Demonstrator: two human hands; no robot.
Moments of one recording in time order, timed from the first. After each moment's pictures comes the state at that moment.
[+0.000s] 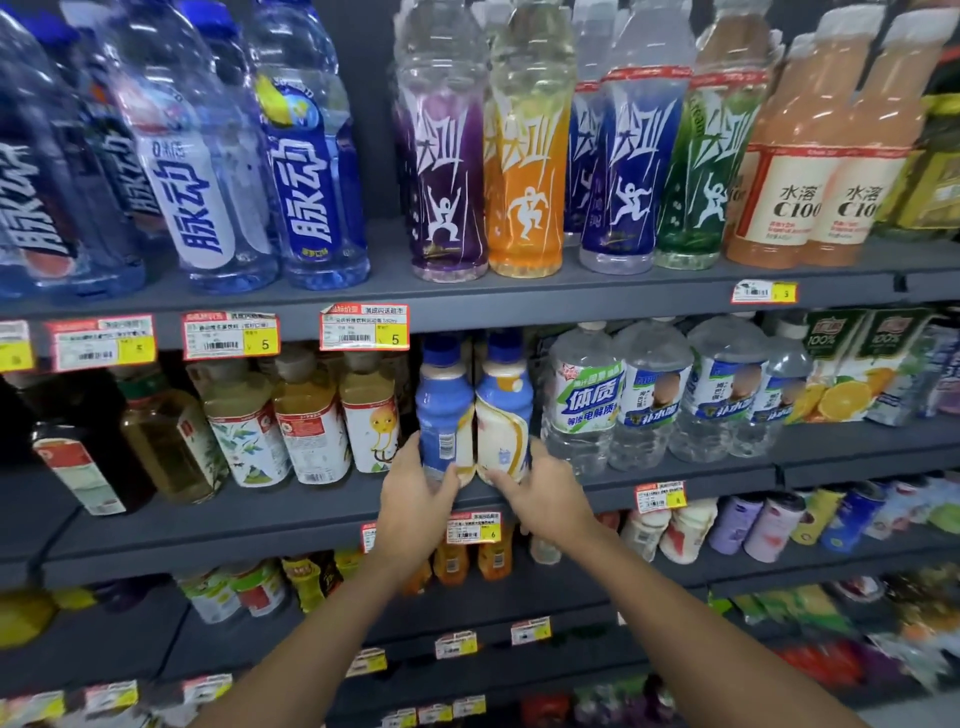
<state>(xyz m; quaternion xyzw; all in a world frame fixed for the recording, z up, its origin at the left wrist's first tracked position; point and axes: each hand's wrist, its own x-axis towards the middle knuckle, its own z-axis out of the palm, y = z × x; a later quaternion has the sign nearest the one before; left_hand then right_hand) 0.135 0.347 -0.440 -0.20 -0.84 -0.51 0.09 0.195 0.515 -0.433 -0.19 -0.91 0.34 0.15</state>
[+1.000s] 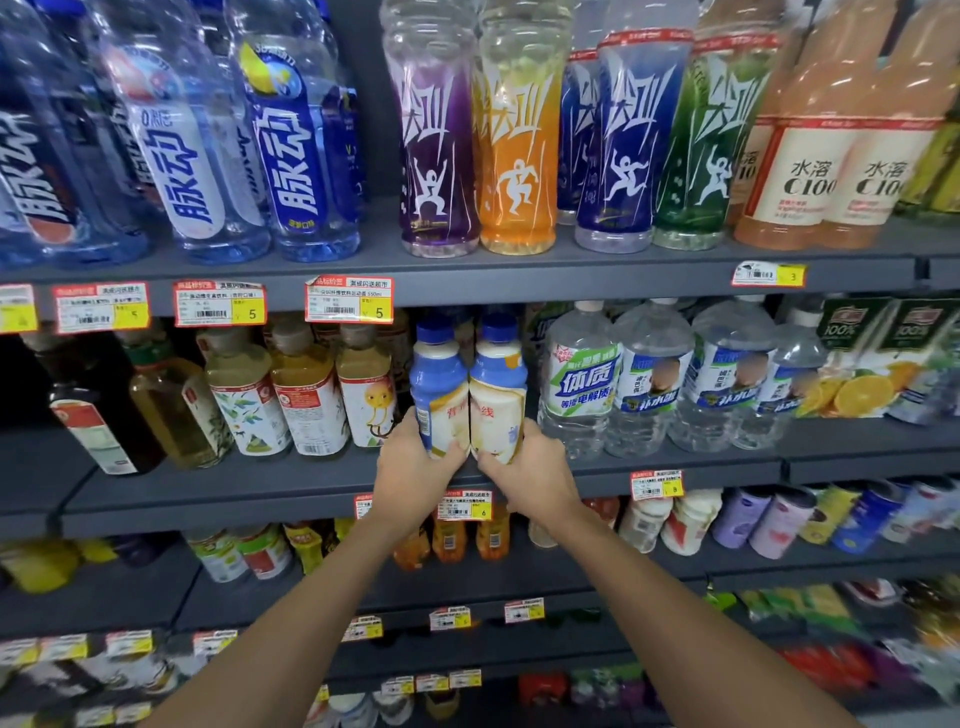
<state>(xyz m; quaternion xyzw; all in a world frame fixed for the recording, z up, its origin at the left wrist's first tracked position) 0.132 0.359 -0.433 -0.18 -0.85 -0.48 0.10 0.193 0.516 -0.431 -0.18 -0.88 0.42 0.14</state>
